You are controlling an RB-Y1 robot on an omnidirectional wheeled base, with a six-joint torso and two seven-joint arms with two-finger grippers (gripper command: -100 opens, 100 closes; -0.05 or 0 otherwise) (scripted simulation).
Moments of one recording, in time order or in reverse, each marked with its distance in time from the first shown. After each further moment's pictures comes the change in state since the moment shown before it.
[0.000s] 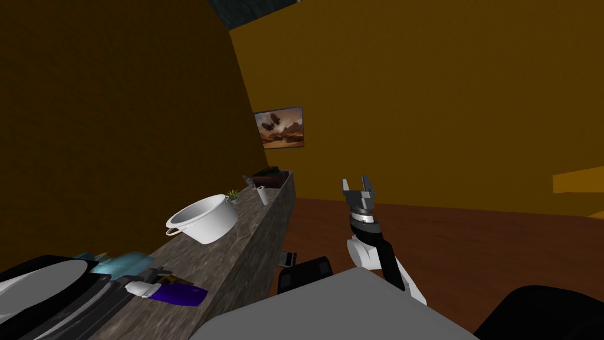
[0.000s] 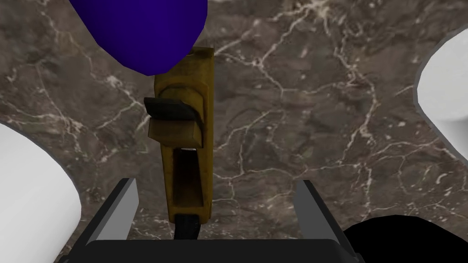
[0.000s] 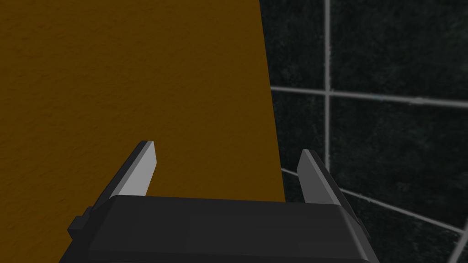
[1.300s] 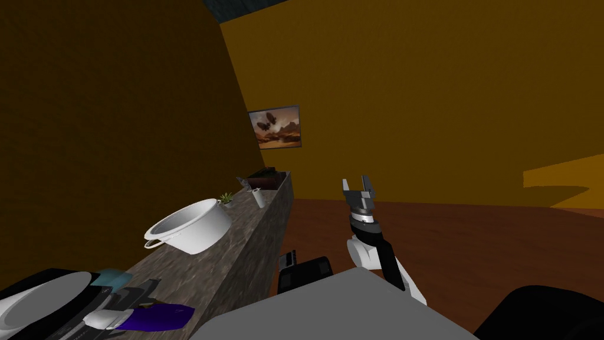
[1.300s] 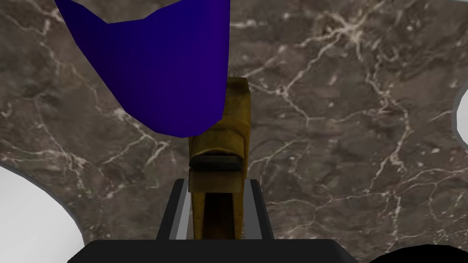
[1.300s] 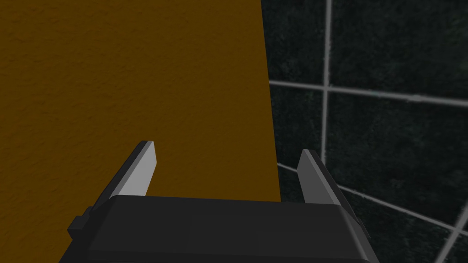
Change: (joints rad) left arm 0.017 -0.062 -0.029 0.015 -0.045 -0.025 -0.007; right arm 0.000 0.000 0.000 0.000 0.000 0.000 0.000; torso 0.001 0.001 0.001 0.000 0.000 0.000
